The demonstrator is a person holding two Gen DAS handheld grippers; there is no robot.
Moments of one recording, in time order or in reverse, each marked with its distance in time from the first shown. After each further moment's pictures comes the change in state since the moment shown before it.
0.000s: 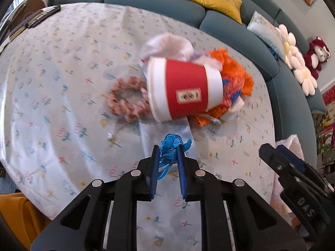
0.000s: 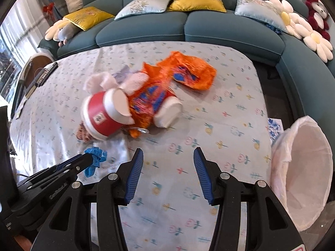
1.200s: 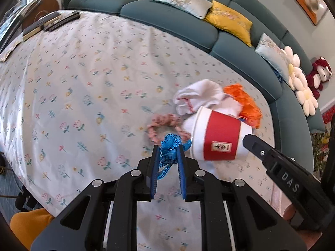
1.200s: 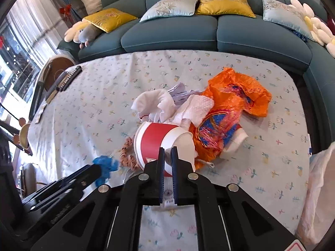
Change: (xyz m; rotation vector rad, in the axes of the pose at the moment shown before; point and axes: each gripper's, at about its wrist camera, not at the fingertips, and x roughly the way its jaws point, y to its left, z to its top) left arm -0.033 0.044 0.036 -0.051 -0.082 -0.001; right arm 0.014 0.067 0.041 -0.023 -0.010 0.148
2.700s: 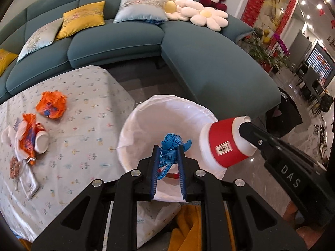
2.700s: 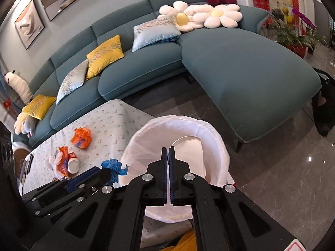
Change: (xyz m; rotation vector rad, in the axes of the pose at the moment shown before) left arm -0.015 -0.397 -0.169 0.696 0.078 -0.276; right arm -0.233 -0.337 -0.140 0.516 -0.296 -0.296
